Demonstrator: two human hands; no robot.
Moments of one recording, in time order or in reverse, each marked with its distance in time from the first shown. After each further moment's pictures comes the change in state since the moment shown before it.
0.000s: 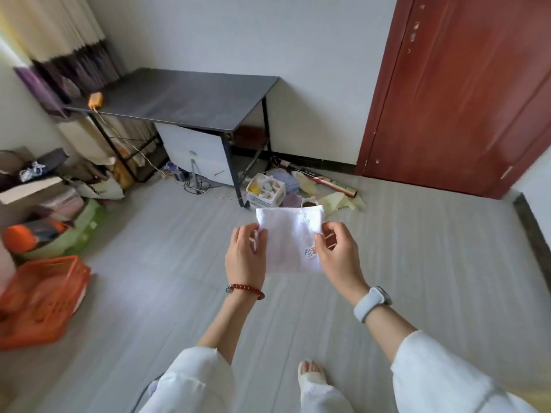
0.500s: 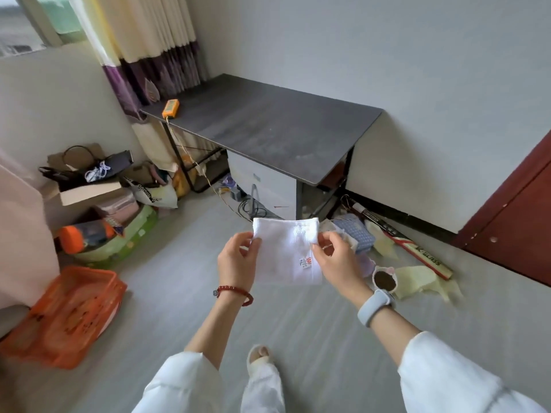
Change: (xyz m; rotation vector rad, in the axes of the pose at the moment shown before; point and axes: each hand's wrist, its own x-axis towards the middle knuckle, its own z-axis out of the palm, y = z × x) left_hand 0.385 -0.168 0.010 -0.030 0.145 -0.336; right_hand 0.347 -0.017 0.305 0.028 -0.419 0.008
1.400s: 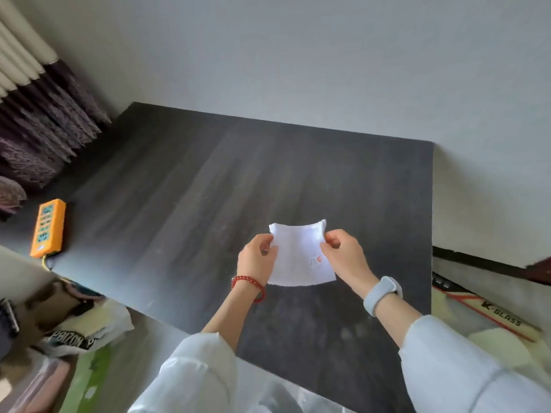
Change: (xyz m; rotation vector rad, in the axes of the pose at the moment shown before) left_hand 0.687 -0.002 0.316 0.225 -0.578 -0.107; right_hand 0.698 0.059 0.110 0.006 0.131 0.463
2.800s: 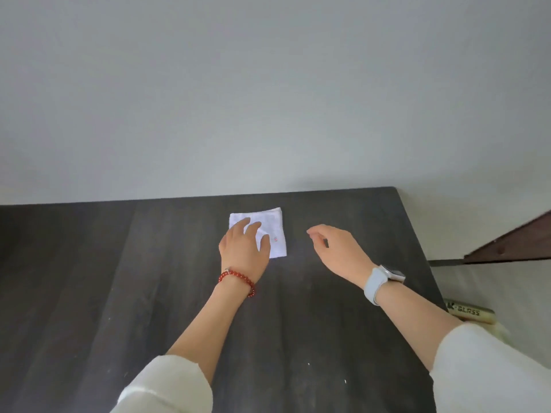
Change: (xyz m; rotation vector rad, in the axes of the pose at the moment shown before) left_hand 0.316 0.117 0.061 0.485 -0.236 0.495; right_hand 0.261 -0.060 -0.038 -0.418 0.143 -0.017
